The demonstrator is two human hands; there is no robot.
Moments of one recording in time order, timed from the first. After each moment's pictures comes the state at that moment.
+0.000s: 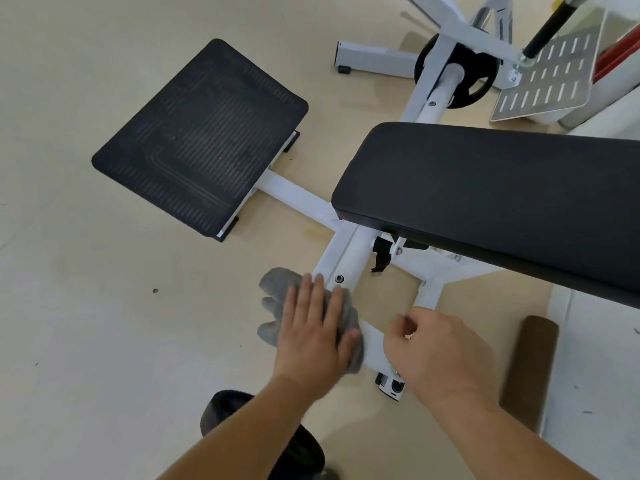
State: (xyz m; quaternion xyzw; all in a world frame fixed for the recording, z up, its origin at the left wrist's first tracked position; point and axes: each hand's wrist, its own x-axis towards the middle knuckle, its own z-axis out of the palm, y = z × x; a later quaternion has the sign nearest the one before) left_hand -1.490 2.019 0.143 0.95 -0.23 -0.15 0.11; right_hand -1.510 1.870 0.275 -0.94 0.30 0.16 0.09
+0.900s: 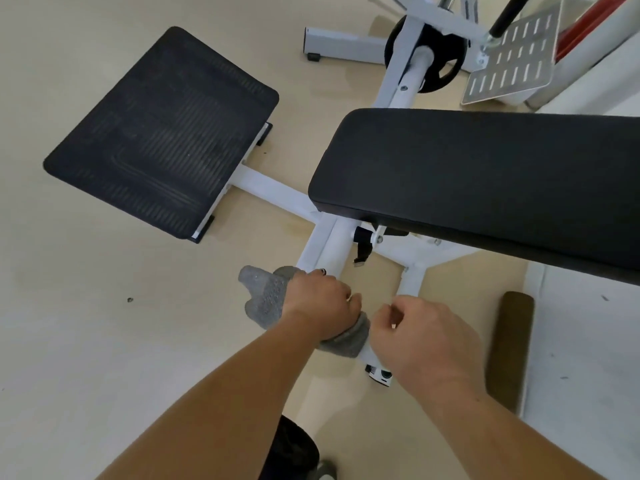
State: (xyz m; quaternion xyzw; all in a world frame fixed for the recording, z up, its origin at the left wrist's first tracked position) left_hand -1.423 1.964 0.143 0.91 -0.32 -0.26 0.01; right_hand -1.511 1.868 0.273 -0.94 0.30 0.15 0.08
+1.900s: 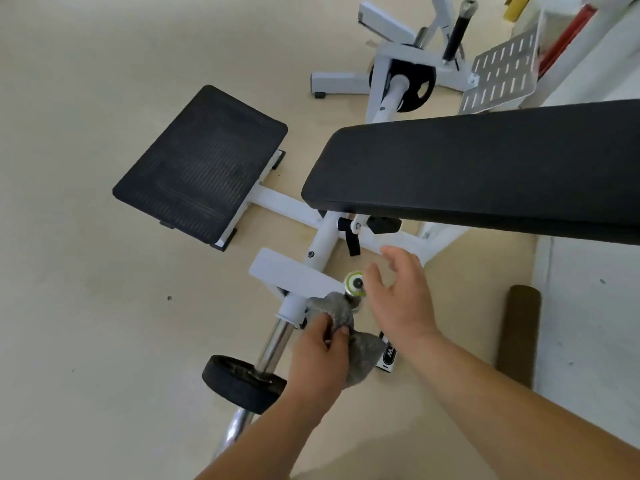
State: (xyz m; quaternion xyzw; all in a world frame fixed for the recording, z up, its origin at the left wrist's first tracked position) left_hand -1.632 1.966 0.271 0.81 0.09 -0.27 0.52; right_hand -1.602 1.827 0.300 -0.82 0.30 -0.01 0.49
